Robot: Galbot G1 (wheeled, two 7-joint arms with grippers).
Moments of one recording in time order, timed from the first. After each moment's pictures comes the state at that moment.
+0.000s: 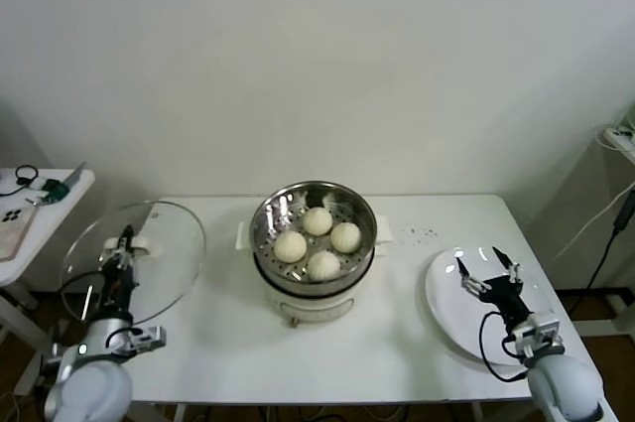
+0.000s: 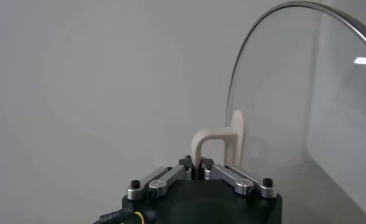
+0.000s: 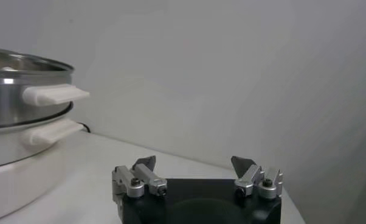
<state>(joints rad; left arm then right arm) 1.43 -1.11 -0.63 -1.93 1.13 0.31 -0.14 -1.34 1.06 0.60 1.68 0.29 0.01 -0.13</state>
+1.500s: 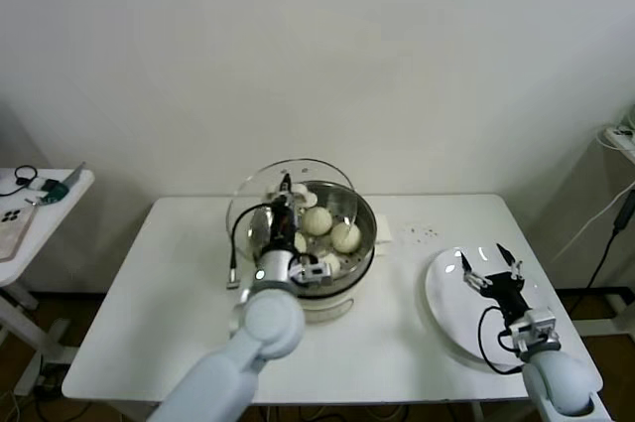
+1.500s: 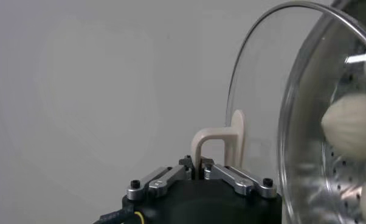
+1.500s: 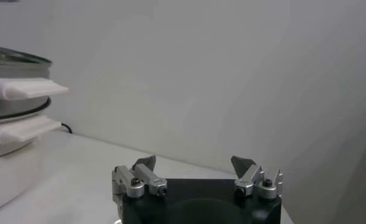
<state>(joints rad) 0.85 -1.29 0.13 -1.87 1.30 0.74 0.19 -1.30 1.10 0.60 1.62 0.25 0.05 -0.10</state>
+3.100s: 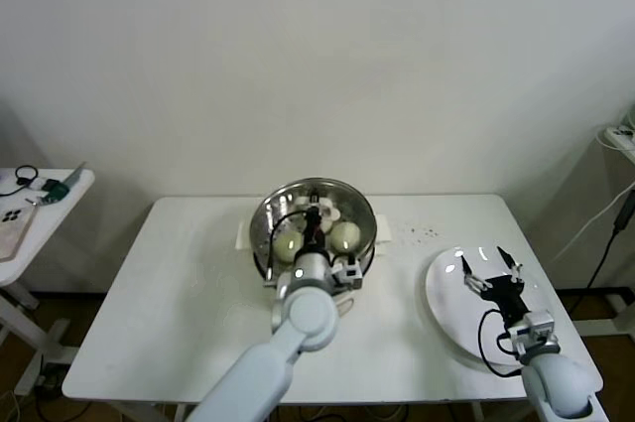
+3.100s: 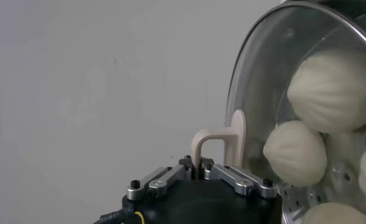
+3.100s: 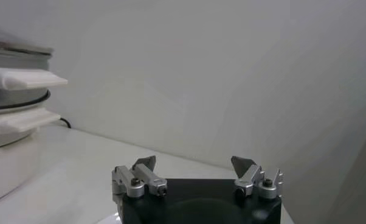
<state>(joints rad) 0.81 -1.42 0.18 -1.67 1.44 0.74 0.27 -1.30 1.11 0.61 1.61 0.22 0.06 -0.11</state>
